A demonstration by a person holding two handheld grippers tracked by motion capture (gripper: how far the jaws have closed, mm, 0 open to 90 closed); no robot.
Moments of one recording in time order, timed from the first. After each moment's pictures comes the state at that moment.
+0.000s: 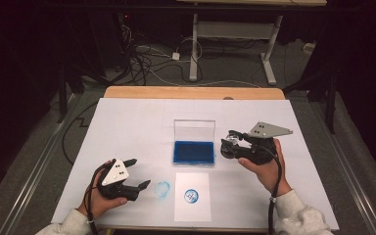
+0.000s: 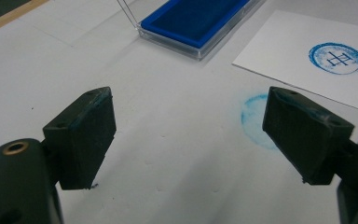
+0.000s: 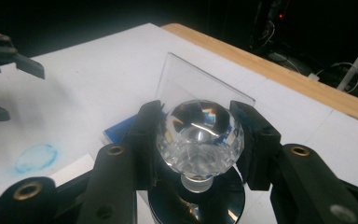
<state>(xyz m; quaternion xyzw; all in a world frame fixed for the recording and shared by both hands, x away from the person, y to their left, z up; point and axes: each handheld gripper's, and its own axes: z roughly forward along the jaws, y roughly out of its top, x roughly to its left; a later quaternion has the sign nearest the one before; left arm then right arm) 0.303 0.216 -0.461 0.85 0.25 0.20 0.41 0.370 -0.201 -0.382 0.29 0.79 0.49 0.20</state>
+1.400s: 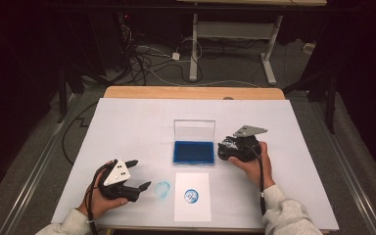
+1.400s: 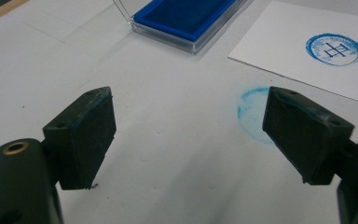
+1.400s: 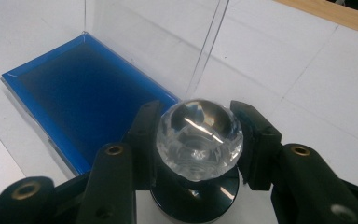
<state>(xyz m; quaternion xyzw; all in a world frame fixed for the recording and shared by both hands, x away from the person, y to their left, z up) 0.303 0.215 -0.463 0.86 0.24 0.19 0.40 0.413 -0.191 -0.449 0.36 0.82 0.40 0.19</state>
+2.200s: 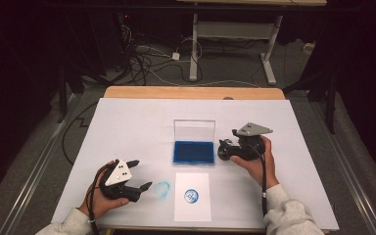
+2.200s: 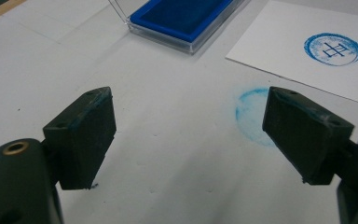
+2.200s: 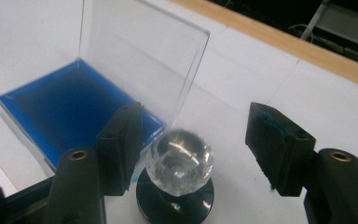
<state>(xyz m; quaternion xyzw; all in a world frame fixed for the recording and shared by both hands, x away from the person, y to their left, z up) 0.304 0.212 -0.463 0.86 0.24 0.19 0.40 0.405 -0.194 -0.428 0.35 0.80 0.42 0.25</state>
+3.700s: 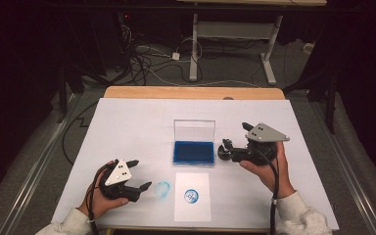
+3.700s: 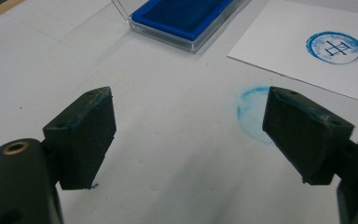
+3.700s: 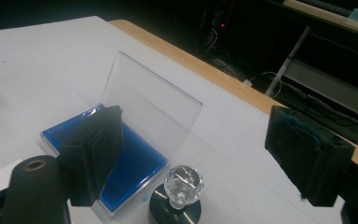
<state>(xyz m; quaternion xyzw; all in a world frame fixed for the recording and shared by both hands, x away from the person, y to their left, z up) 0.304 0.212 -0.463 0.86 0.24 0.19 0.40 0.356 -0.195 -0.374 0.31 0.78 0.45 0.32</state>
